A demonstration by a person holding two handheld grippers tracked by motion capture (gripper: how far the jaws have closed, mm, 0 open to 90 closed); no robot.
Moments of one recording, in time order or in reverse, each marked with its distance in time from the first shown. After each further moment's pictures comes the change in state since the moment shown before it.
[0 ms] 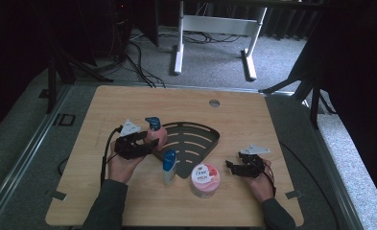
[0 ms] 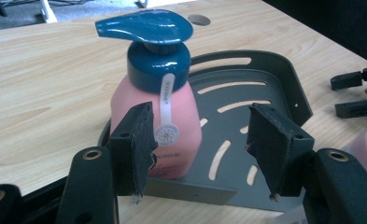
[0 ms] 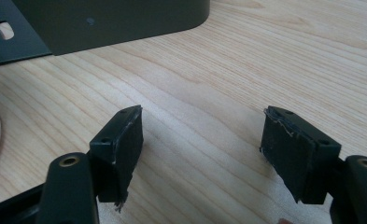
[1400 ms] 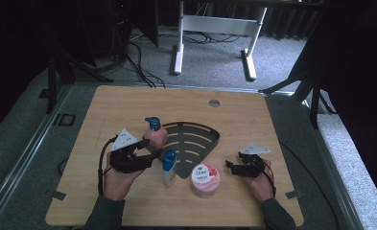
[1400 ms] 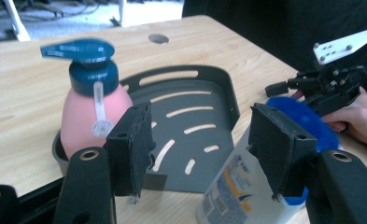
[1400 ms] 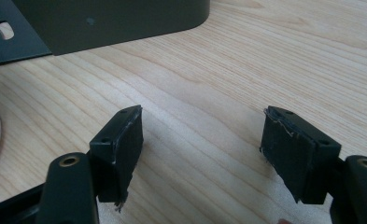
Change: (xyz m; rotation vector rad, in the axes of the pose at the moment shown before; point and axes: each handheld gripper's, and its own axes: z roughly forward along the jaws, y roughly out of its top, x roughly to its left) left arm -0.041 0.004 -0.051 -0.084 -0.090 0.004; right arm 0.000 0.000 0.000 0.000 0.000 0.001
